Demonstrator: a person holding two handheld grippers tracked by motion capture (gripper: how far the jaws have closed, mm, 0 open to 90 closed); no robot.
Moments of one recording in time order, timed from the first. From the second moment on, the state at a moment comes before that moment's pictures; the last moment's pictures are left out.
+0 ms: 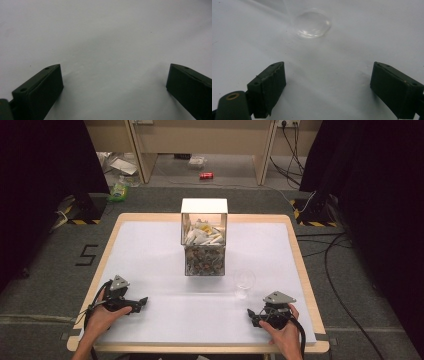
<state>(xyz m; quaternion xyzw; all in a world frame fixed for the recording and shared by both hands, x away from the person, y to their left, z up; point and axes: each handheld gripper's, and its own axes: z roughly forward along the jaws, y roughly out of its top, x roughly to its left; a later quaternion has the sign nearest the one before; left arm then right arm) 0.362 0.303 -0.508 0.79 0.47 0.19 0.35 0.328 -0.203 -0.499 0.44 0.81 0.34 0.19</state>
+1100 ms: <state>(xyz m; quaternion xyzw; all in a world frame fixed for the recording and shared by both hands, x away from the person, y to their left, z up) 0.362 0.303 -0.508 0.79 0.47 0.19 0.35 0.317 -0.206 -0.441 0.42 0.76 0.43 0.27</state>
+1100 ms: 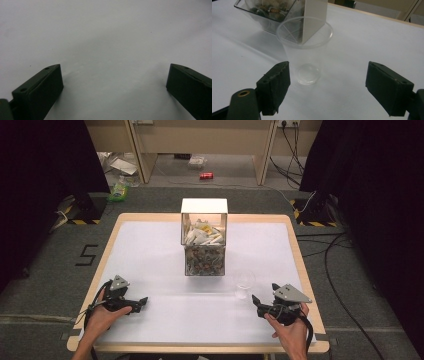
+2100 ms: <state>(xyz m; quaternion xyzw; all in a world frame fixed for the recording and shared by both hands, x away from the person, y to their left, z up) 0.362 0.303 -0.508 0.79 0.47 0.19 0.35 0.340 -0.154 -0.359 0.33 0.75 0.50 0.28</state>
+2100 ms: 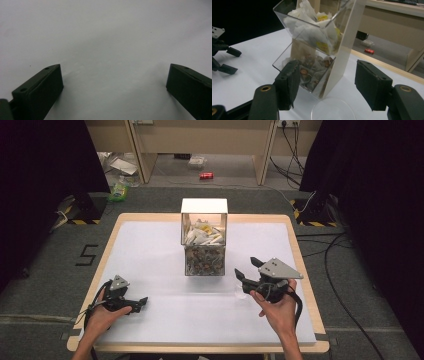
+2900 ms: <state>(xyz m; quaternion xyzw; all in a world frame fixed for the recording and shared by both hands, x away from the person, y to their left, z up) 0.362 0.303 -0.508 0.79 0.47 0.19 0.35 0.368 -0.119 -0.330 0.29 0.74 0.53 0.28</state>
